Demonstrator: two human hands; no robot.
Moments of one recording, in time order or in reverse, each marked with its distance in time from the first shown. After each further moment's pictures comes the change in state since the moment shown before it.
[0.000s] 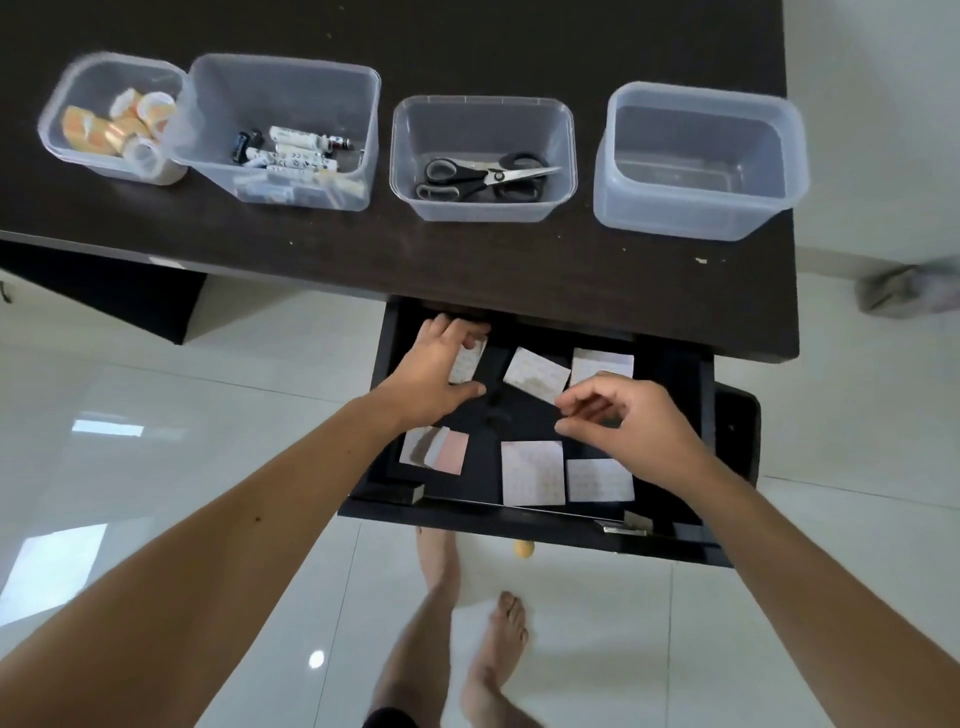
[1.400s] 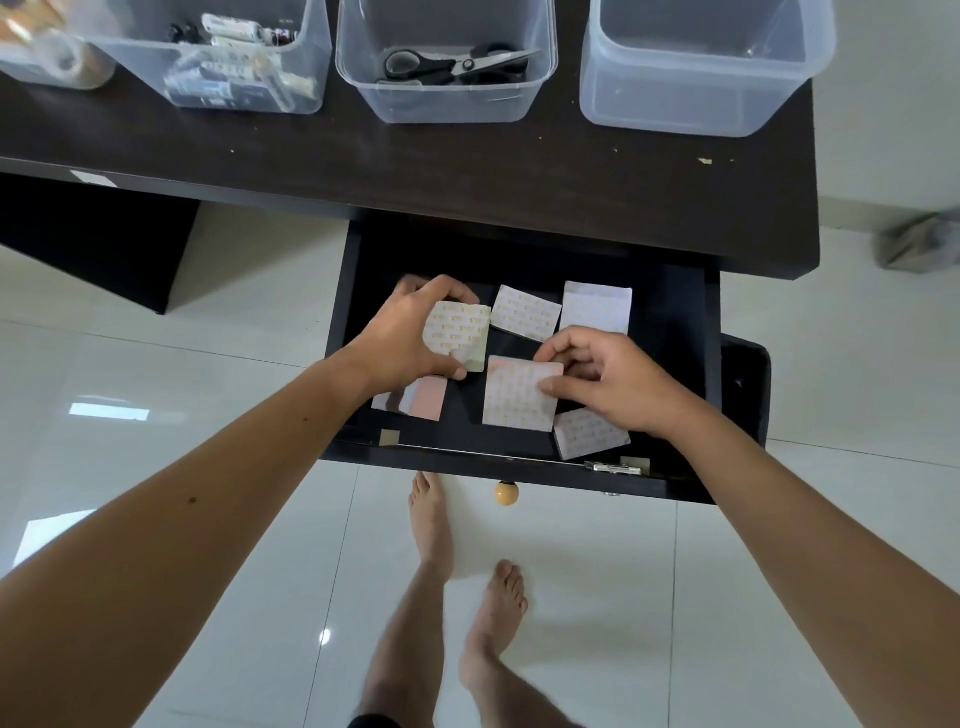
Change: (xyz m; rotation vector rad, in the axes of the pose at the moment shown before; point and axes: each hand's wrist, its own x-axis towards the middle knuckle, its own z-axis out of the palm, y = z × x) left_hand -0.019 -0.006 0.027 -0.110 0.001 -0.057; right_hand 0.011 0.056 0.020 0.124 -0.176 0.062
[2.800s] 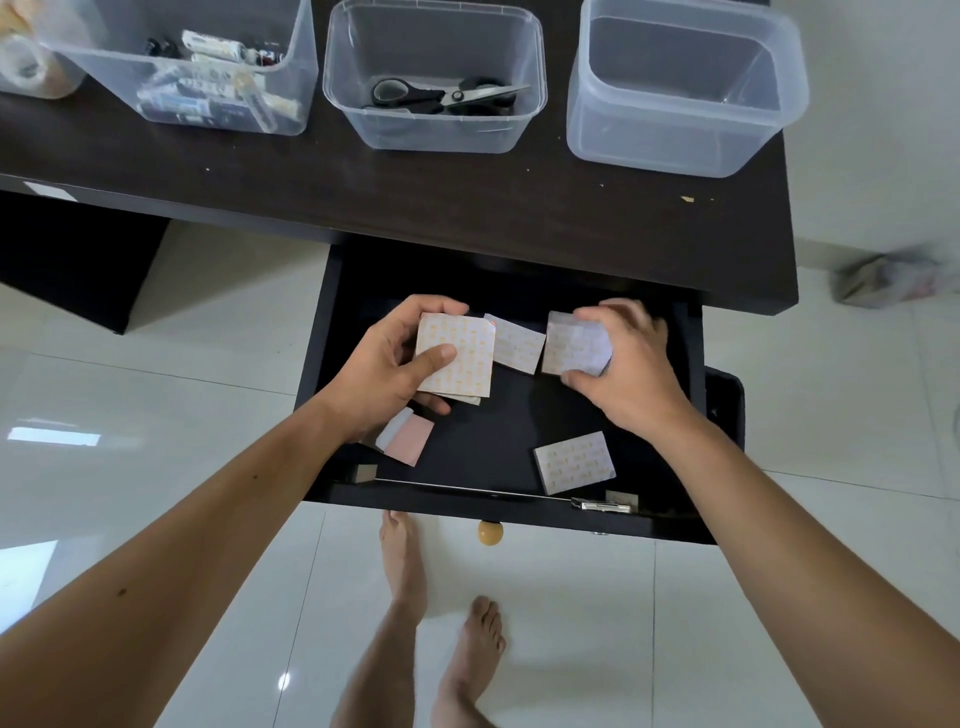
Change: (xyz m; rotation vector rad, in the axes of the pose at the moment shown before) left_hand -0.002 -0.011 0.017 -0.739 -0.021 0.093; right_hand 0.020 -0.001 -0.023 -0.544 0.456 0.039
